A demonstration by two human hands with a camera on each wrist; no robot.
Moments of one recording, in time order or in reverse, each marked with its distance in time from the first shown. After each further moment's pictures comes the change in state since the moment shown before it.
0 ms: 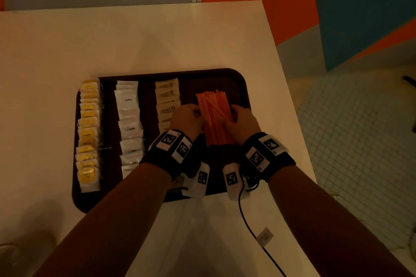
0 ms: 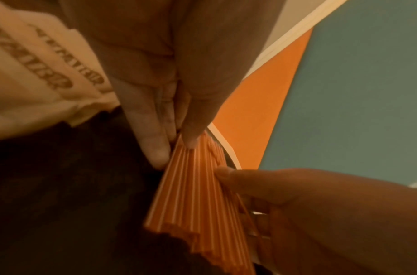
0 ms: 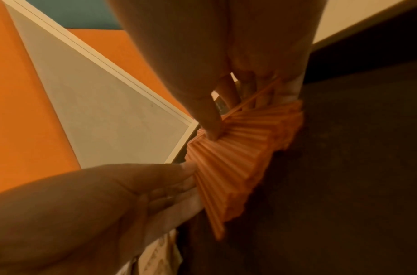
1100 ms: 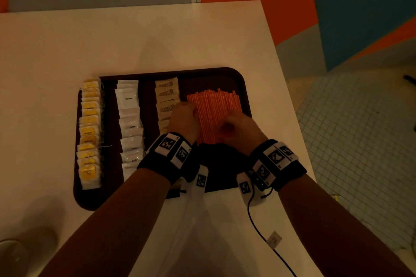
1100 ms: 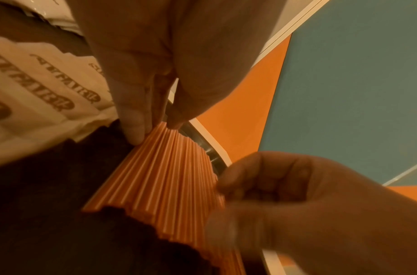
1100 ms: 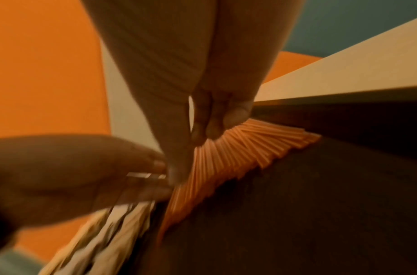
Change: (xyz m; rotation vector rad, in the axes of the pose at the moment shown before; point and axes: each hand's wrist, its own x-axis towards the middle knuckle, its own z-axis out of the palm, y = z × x) left_hand 0.006 -0.016 0.000 0.378 0.140 0.252; right_hand -0.020 0.011 -0.013 -0.247 -0.181 -0.365
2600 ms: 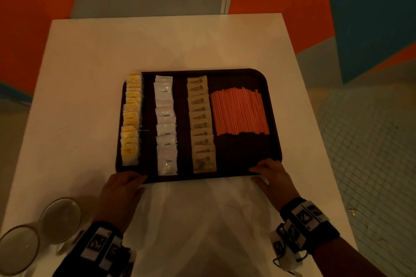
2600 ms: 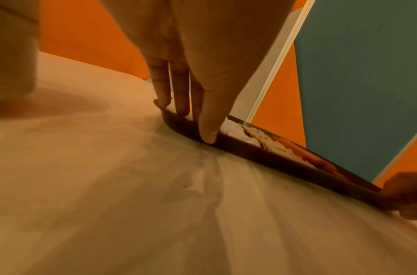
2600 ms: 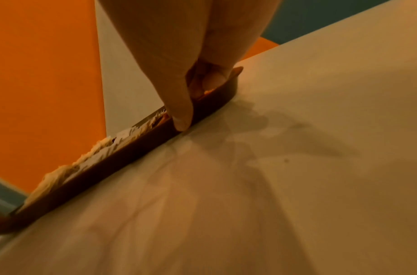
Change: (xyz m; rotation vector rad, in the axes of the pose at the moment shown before) left_hand -0.215 -0.151 -0.099 0.563 -0.013 0.008; right_hand -0.123 0.027 0.084 -0.055 0.273 -0.096
